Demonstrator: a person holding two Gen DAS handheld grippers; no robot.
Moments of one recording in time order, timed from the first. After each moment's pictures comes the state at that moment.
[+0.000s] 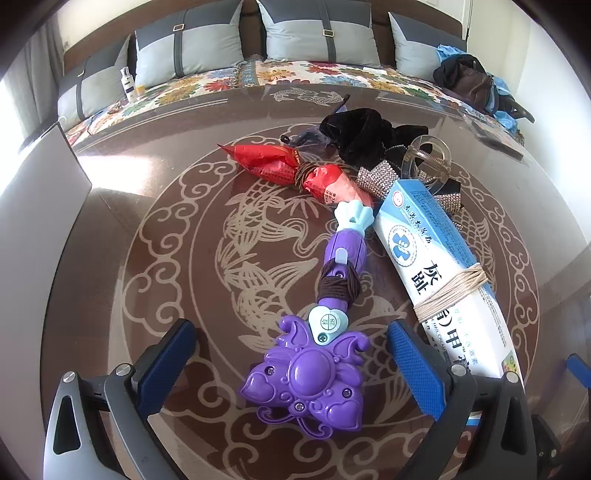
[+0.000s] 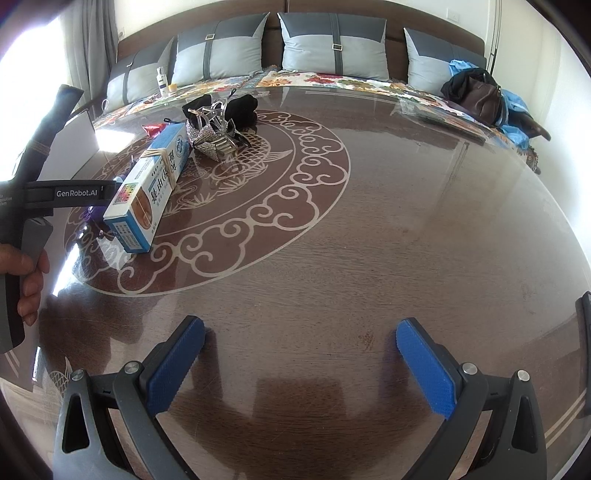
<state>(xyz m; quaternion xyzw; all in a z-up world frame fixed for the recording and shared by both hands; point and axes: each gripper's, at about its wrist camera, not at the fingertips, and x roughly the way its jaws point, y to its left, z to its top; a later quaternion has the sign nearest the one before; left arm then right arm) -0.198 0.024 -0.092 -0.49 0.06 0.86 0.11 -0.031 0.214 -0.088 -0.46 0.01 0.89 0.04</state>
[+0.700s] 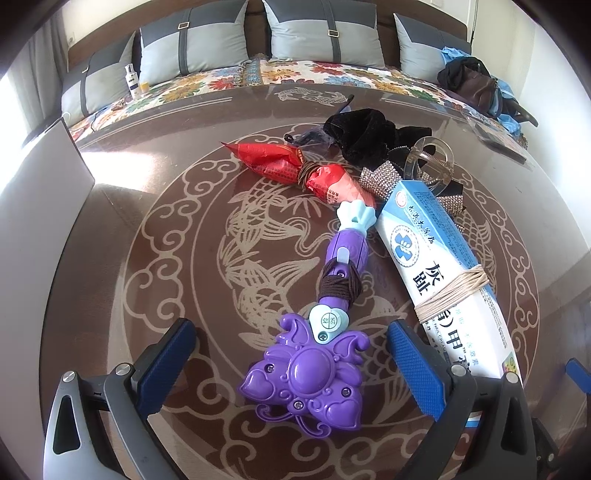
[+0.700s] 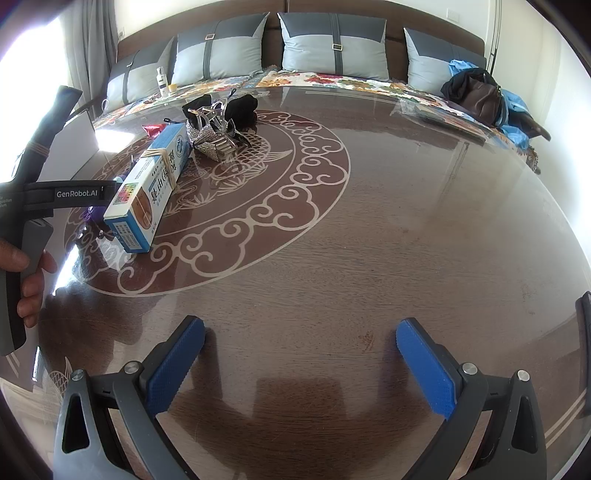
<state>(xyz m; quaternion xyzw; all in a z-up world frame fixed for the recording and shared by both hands) -0.200 0.024 -0.092 -0.49 0.05 0.86 0.10 -0.031 0.213 -0.088 -0.46 0.01 0.89 0.04</state>
